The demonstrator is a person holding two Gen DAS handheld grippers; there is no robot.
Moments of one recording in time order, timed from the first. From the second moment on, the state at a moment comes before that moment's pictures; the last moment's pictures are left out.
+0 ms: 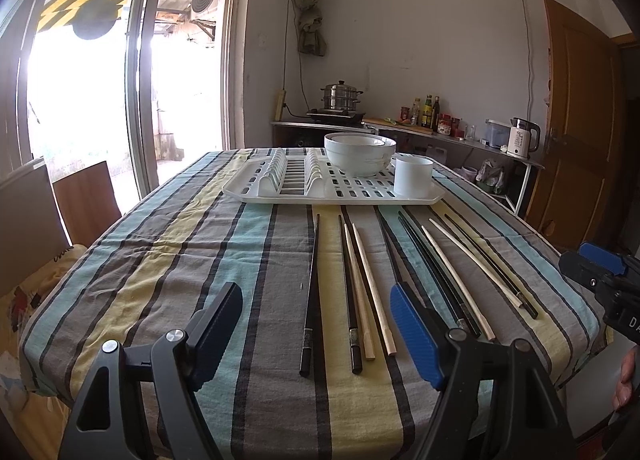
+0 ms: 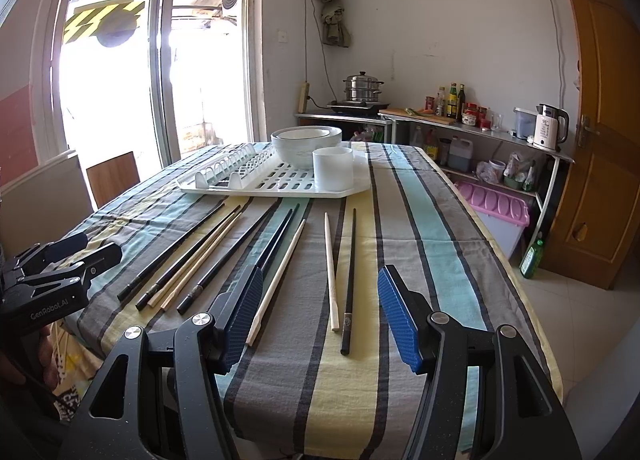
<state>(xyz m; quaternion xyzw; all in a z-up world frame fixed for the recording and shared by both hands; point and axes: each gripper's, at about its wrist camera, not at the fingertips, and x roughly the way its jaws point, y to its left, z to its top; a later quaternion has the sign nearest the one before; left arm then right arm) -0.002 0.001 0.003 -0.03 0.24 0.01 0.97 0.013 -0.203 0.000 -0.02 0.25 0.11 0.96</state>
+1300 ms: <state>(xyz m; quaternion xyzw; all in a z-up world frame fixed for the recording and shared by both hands) 0.142 0.025 -0.012 0.03 0.35 -0.01 0.93 0.122 -0.169 -0.011 -0.03 0.32 0.15 0.94</state>
